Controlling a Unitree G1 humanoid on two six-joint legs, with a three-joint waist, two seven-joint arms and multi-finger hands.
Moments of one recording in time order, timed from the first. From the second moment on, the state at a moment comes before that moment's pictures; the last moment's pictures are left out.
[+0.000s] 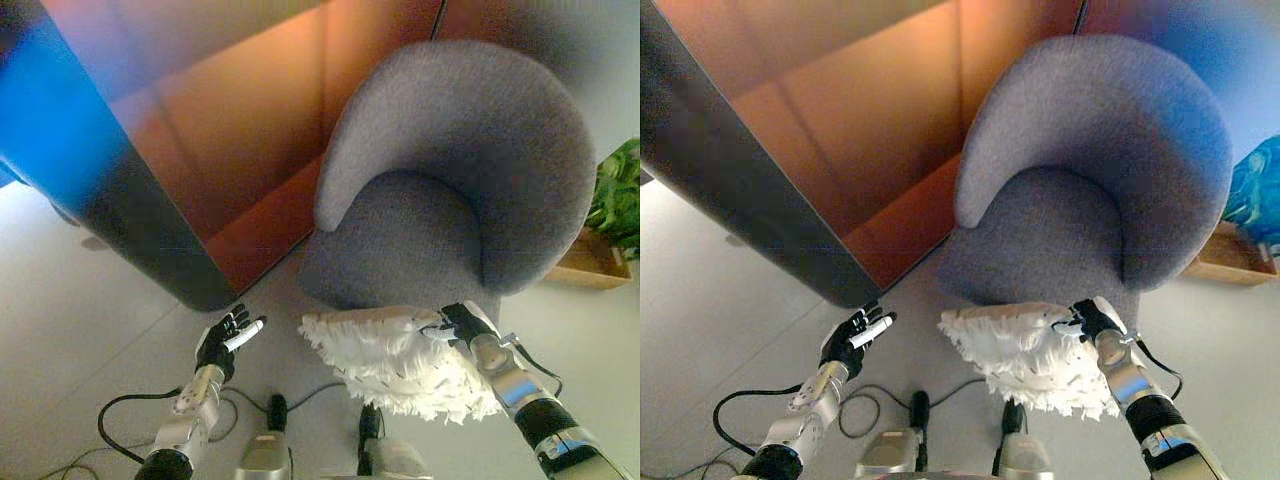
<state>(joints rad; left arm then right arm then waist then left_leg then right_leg) -0.04 0.32 -0.16 0.59 -0.58 -0.08 0.06 -0.24 -0.53 0.31 0.58 -0.11 0.28 -0.03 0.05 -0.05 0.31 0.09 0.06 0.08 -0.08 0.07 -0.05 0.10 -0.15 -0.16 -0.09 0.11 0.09</state>
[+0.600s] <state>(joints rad) 0.01 0.32 -0.16 0.66 -0.58 -0.06 0.02 -0.47 -0.72 0.33 0.65 -0.13 0.35 0.13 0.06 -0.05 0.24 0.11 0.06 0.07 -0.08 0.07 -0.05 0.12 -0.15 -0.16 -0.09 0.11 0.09</state>
